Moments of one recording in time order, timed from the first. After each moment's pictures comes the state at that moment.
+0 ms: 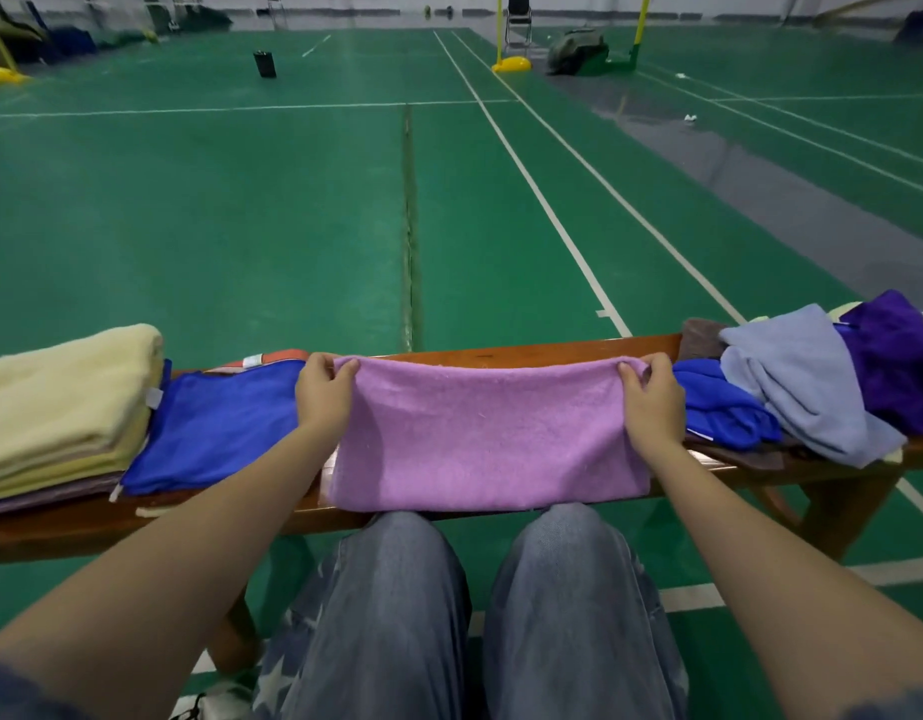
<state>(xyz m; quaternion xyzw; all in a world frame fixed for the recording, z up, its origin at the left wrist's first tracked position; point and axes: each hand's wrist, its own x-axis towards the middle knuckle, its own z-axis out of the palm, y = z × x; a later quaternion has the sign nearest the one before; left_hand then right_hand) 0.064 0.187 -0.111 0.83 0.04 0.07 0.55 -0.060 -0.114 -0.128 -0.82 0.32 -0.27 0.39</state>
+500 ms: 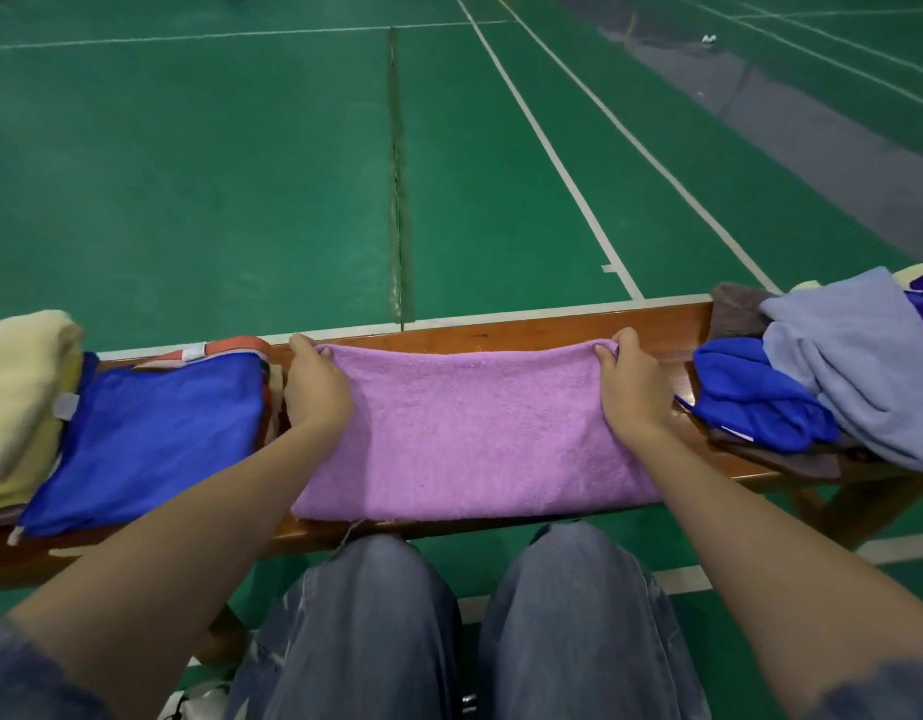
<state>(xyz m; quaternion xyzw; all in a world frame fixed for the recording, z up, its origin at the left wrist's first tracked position) 0.109 0.154 -0.156 0.92 0.09 0.06 0.37 0.000 -0.131 -0.173 -0.91 0.31 -0.17 0.22</state>
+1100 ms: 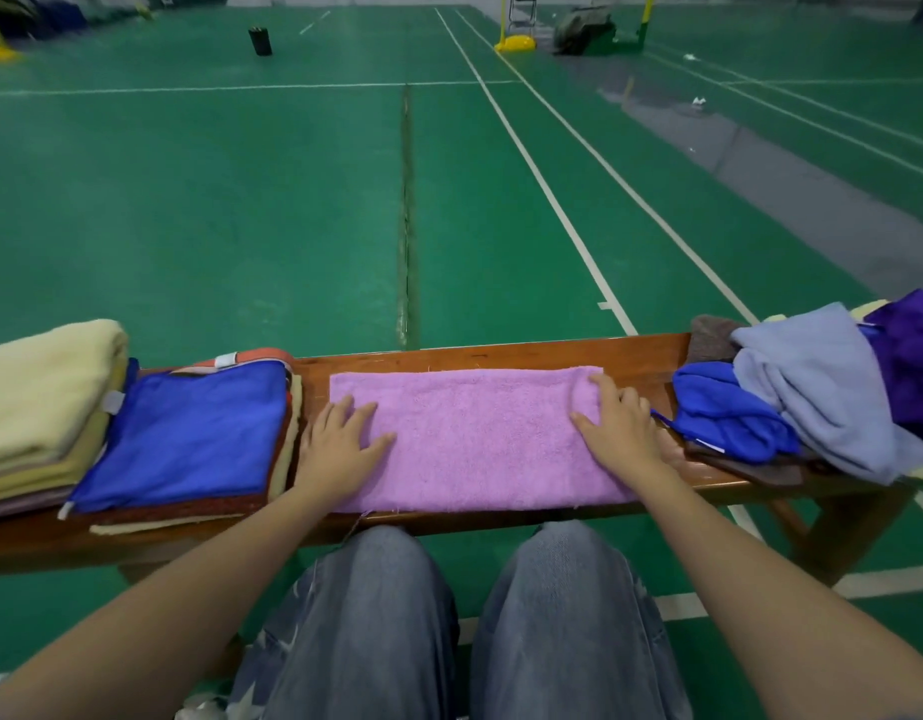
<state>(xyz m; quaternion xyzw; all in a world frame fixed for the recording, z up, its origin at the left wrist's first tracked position) 0.057 0.186 -0.184 0.97 -0.14 -0.07 0.18 -0.043 -0.118 -0.163 -0.95 0.26 -0.04 0.19</state>
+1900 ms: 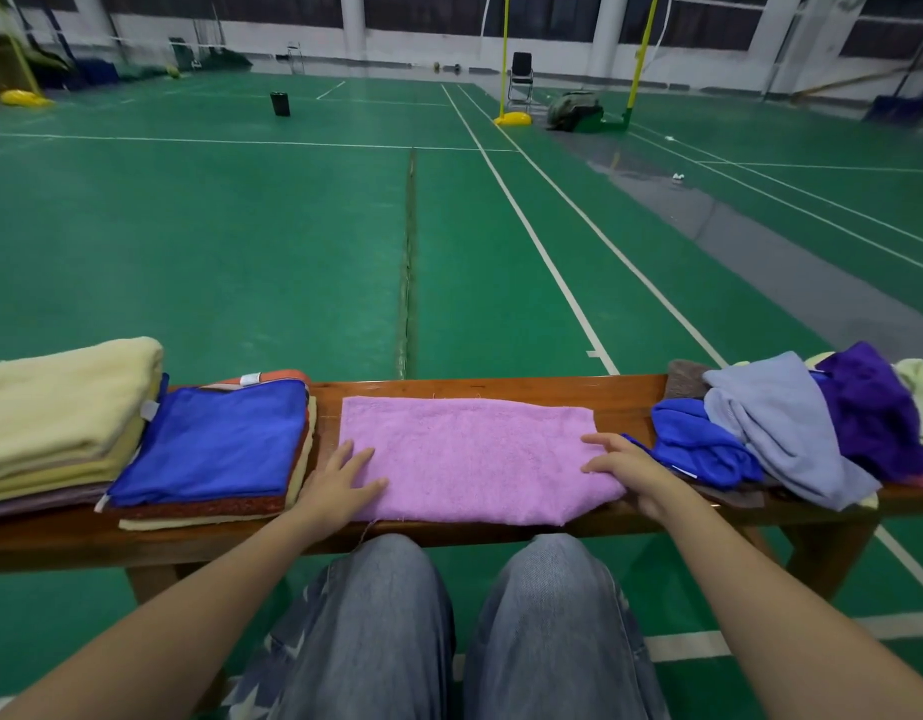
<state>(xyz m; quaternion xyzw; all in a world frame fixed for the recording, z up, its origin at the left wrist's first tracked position) 0.028 0.213 -0.173 0.95 -0.14 -0.17 0.21 -0.080 -0.119 -0.127 -0.75 0.33 0.07 0.57</state>
